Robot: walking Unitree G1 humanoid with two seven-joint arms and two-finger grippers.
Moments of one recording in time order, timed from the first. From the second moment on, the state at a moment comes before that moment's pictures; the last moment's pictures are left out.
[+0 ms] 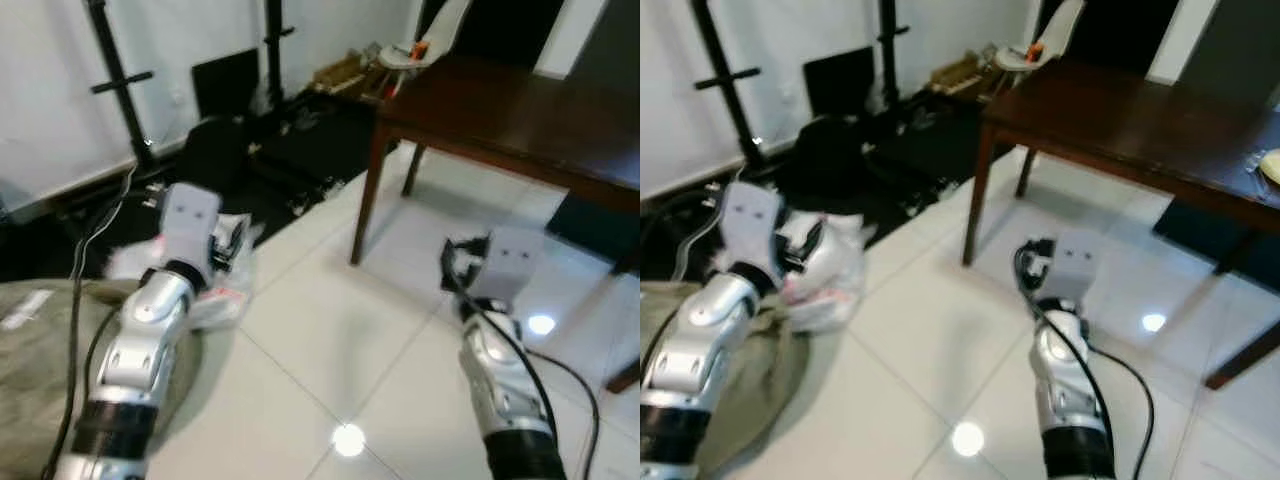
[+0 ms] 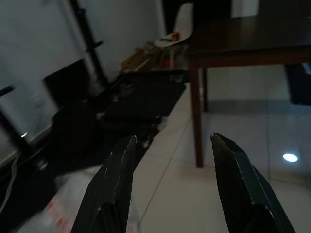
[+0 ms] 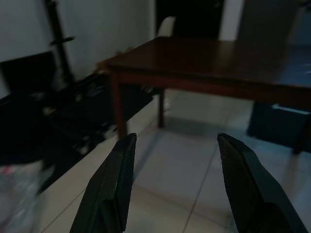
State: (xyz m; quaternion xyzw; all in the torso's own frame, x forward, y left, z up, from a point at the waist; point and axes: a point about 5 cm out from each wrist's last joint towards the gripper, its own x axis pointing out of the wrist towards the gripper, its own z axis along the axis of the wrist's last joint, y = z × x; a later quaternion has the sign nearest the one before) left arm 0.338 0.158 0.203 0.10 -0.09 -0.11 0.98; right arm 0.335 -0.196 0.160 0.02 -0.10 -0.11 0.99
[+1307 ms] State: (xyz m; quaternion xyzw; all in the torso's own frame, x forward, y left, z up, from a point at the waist) left arm 0.342 0.152 0.202 0.09 -0.09 -0.12 0.98; right arm 0.332 -0.189 0.159 0.02 -0.10 -0.11 0.99
